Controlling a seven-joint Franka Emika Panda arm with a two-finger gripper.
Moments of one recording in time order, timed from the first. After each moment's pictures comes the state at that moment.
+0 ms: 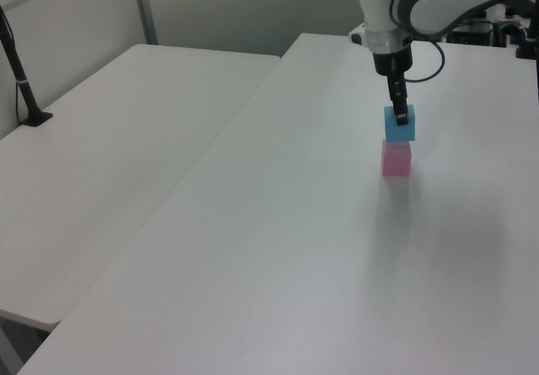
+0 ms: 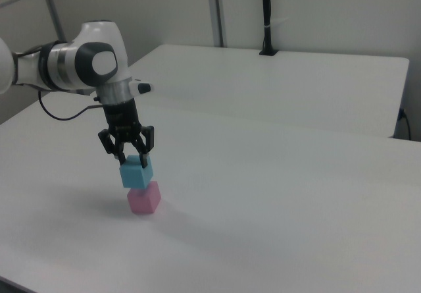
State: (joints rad) arm 0.04 0.12 0.07 -1.88 -0.16 1.81 -0.17
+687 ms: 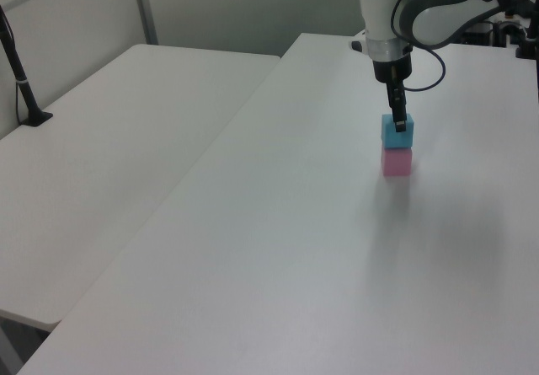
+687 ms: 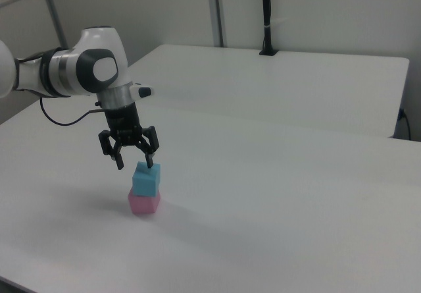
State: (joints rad) arm 0.04 0.12 0.07 -1.91 -0.16 1.87 -0.17
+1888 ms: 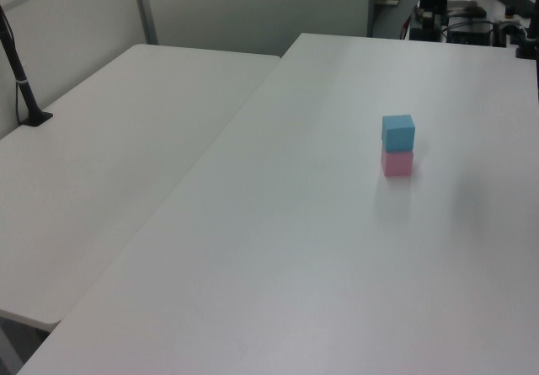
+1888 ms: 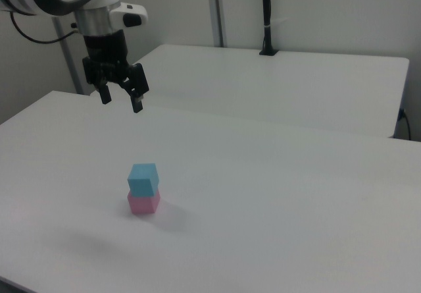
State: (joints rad) arm -0.10 -0.13 0.03 -1.71 0.00 1.57 -0.02
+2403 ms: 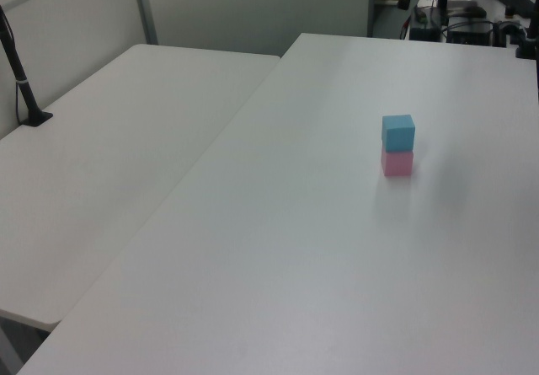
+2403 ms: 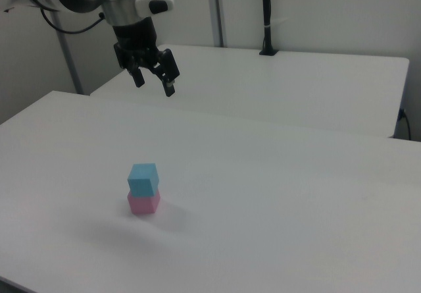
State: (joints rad) arm -0.14 -0.06 0.00 -1.62 0.00 1.71 -0.01
